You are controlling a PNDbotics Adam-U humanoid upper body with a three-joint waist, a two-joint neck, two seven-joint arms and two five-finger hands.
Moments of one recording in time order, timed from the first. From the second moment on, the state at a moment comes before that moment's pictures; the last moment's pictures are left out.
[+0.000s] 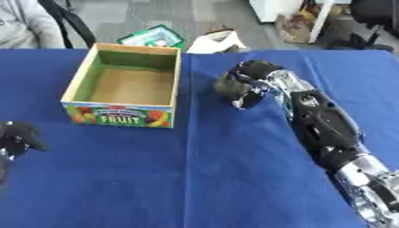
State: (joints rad) left arm -0.13 0.28 0.04 -1.79 0.26 -0.07 -0.29; right arm -1.05 -0.23 -0.03 -0.59 1.50 -0.38 0.14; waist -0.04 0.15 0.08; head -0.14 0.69
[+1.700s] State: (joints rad) left arm -0.15 0.28 0.02 -1.79 0.27 -0.06 -0.31; right arm -1.18 0.01 -0.02 -0.75 1.48 -0.44 0.06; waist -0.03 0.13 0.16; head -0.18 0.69
